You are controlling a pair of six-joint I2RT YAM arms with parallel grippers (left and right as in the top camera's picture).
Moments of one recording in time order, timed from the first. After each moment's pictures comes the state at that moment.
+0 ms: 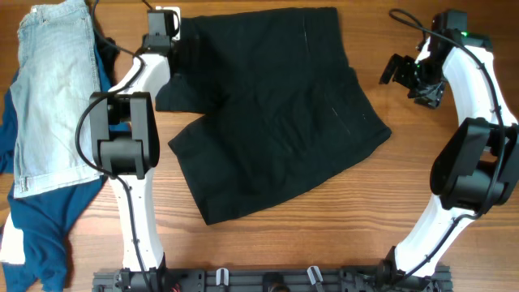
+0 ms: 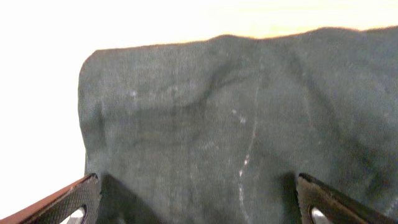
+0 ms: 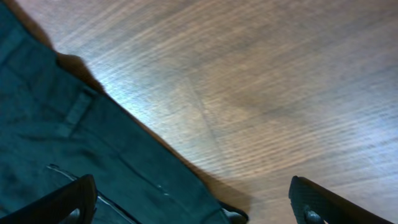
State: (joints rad) left arm -0.04 2.45 1.81 -0.18 -0.08 -0.01; right arm -0.19 2.08 1.73 -1.03 -0.12 0.29
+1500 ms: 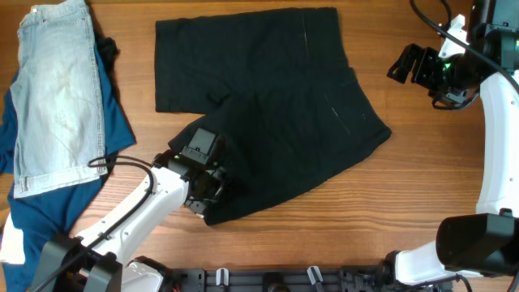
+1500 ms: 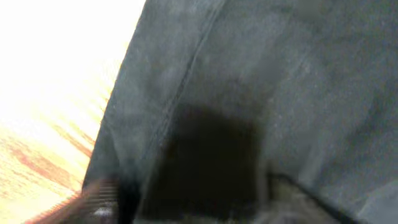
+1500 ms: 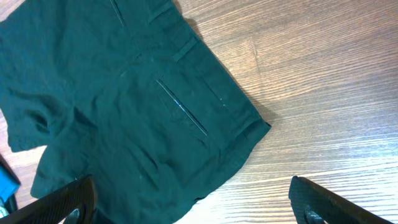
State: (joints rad) left arm -0.46 1.41 0.73 -0.77 0.10 -1.41; right arm -0.17 1.69 1.78 -1.32 -0.25 0.20
